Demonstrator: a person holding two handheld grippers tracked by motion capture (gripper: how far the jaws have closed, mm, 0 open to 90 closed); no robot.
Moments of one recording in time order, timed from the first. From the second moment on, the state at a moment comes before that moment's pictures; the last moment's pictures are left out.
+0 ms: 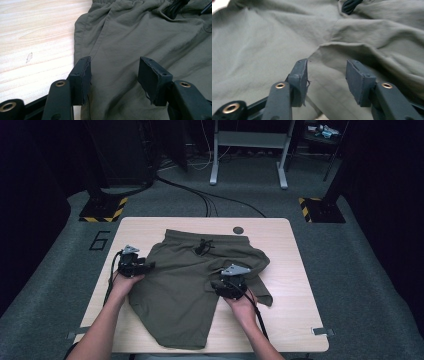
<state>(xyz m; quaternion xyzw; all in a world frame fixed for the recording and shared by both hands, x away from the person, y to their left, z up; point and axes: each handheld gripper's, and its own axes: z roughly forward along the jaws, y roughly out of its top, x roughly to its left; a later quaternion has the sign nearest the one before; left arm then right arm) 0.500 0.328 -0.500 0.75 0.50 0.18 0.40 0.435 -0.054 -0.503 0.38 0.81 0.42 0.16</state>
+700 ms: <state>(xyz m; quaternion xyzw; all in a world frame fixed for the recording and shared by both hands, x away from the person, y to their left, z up) 0.518 0.327 -0.520 0.73 0.54 0.20 0.36 0.441 -0.013 -0.526 0.39 0.81 0.40 0.18</state>
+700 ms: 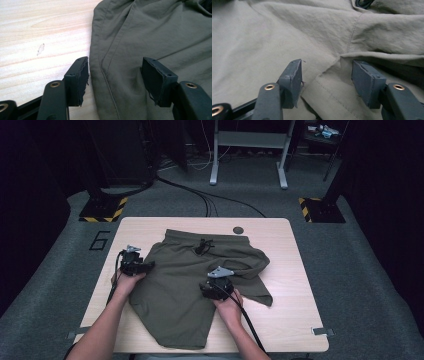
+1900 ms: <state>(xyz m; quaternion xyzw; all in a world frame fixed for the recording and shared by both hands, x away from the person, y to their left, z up) 0.506 0.365 -0.506 0.70 0.58 0.19 0.37 0.427 -0.155 -0.465 0.47 0.76 0.41 0.20</state>
